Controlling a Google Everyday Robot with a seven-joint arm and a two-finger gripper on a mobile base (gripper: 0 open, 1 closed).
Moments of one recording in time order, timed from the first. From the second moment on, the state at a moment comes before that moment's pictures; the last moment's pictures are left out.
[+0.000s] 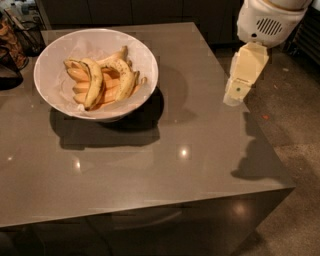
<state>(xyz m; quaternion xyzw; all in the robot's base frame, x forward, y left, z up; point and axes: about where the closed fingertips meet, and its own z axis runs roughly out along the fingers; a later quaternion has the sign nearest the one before) 0.520 -0.161 0.988 -0.57 0.80 -0.03 0.15</state>
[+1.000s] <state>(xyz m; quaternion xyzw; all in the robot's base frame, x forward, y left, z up) 0.512 -0.101 0.966 -0.53 0.84 -0.04 0.12</state>
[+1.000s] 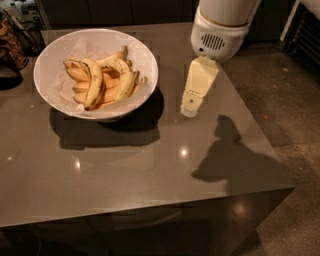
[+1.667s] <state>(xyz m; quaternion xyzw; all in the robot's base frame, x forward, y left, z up) 0.521 -0.087 0.969 -0.52 0.84 -0.02 0.14</state>
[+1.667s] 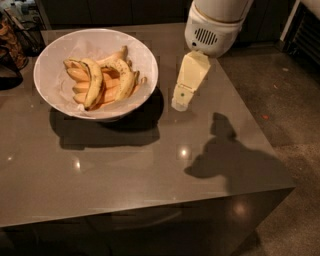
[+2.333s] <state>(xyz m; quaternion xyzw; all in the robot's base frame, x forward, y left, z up) 0.553 -0.041 0.989 -0.50 0.85 0.01 0.16</state>
